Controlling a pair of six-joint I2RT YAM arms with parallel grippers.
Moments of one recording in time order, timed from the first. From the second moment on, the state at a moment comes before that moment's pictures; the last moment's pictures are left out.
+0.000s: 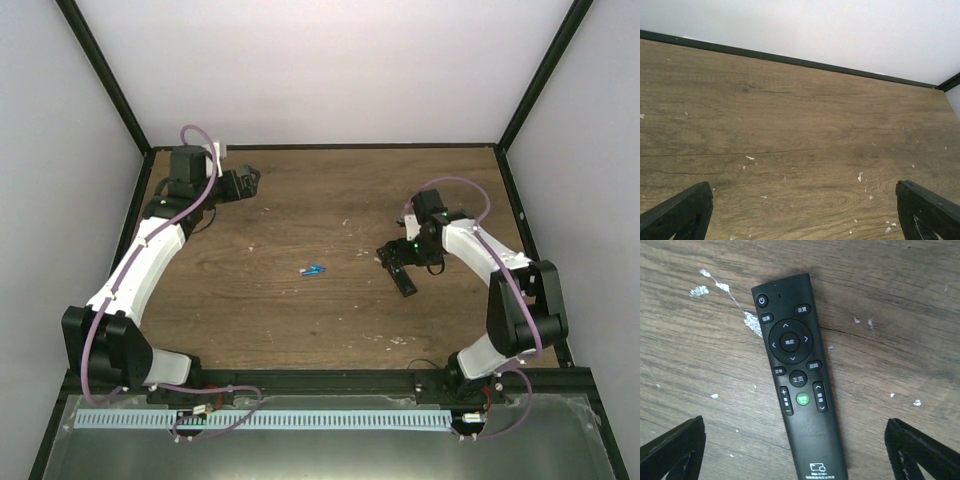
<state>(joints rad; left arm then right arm) -0.20 1.37 1.23 -0.41 0.19 -0.36 0.24 1.53 1.00 -0.77 -0.19 0.06</state>
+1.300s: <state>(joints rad) -0.20 1.50 1.36 -0.45 0.22 -0.34 0.29 1.75 1.06 -0.82 -0.06 -0.05</state>
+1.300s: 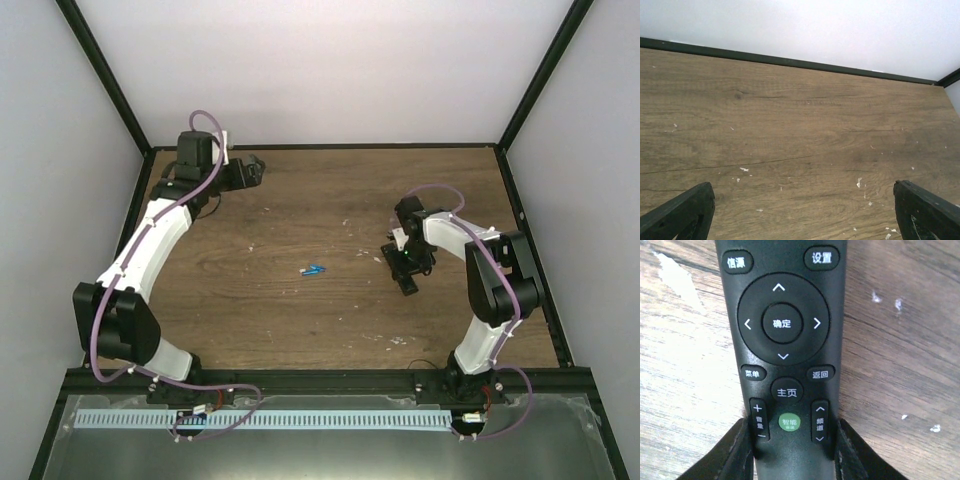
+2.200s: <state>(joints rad) -0.24 1.52 1.20 -0.12 0.53 -0.57 0.63 1.83 1.63 -0.66 -0.16 -0.01</state>
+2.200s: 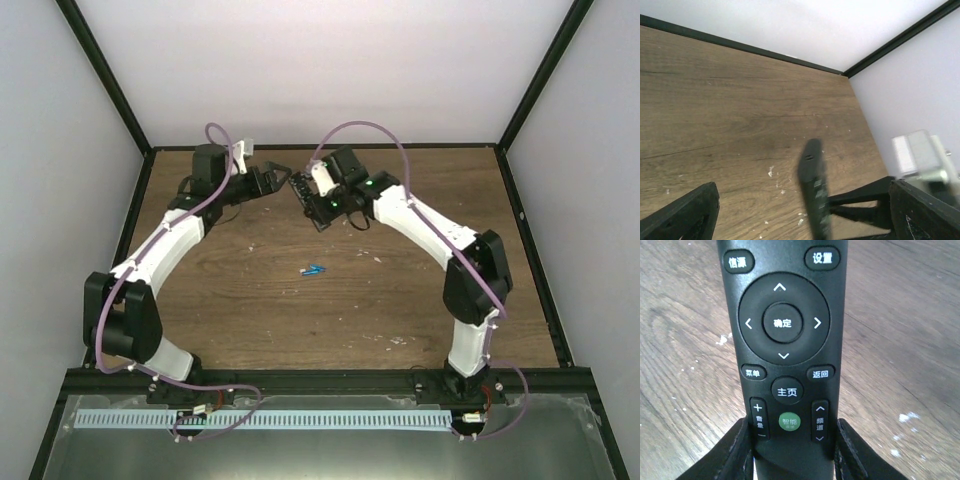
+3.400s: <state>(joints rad) -0.27 1.58 1.23 -0.13 0.54 -0.54 0.68 1.92 1.80 -0.64 -0.24 0.04</state>
